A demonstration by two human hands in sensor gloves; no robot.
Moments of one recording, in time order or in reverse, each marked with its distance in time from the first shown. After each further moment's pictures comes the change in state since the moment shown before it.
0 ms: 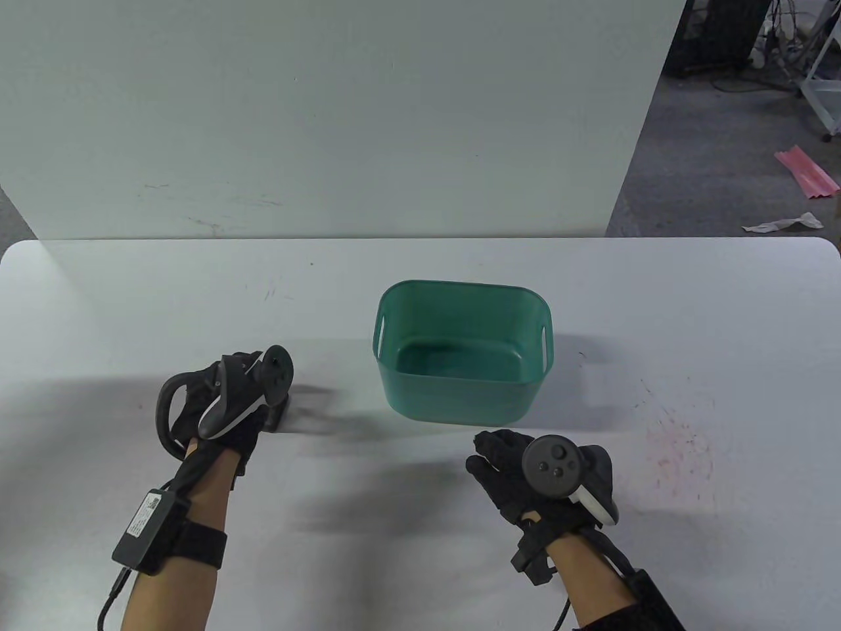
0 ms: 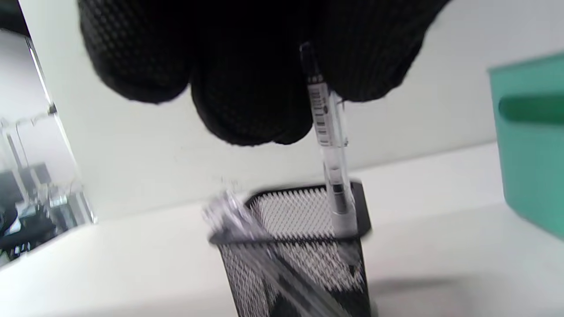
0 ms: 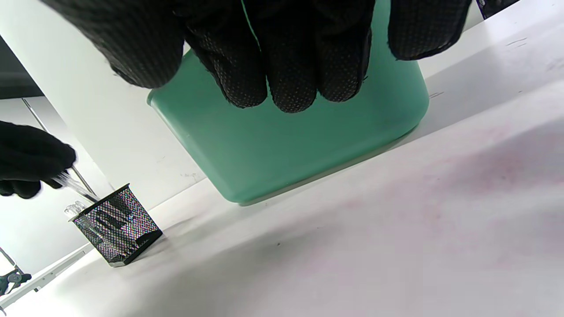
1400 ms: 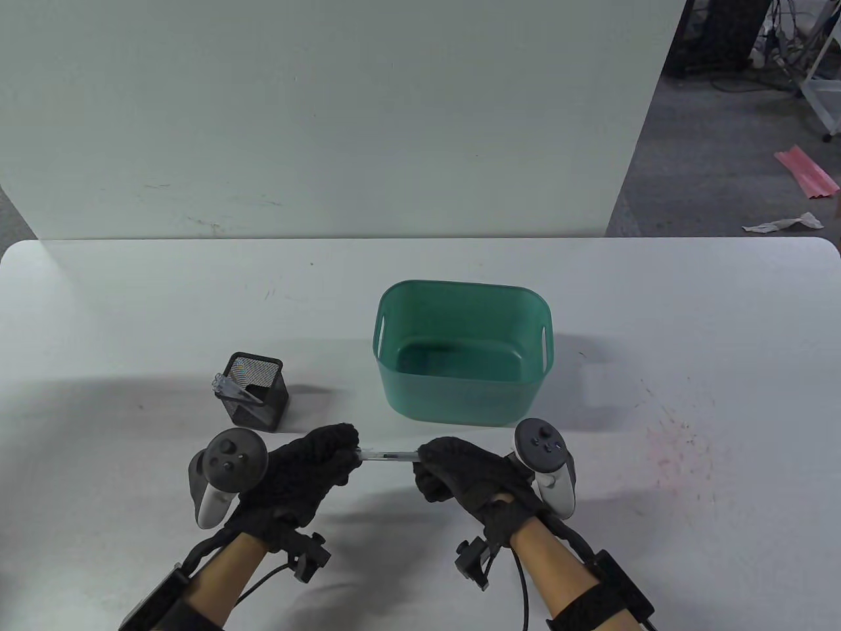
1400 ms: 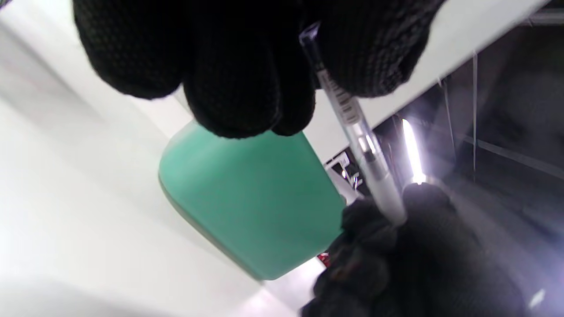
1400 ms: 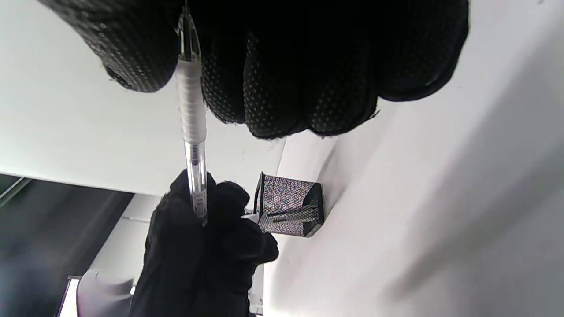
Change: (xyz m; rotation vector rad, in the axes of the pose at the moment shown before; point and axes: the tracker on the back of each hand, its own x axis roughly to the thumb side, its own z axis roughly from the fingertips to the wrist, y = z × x) left_hand 0.043 -0.054 0.081 -0.105 -0.419 1.107; right_hand 0.022 0.048 -0.024 0.211 0.035 -0.861
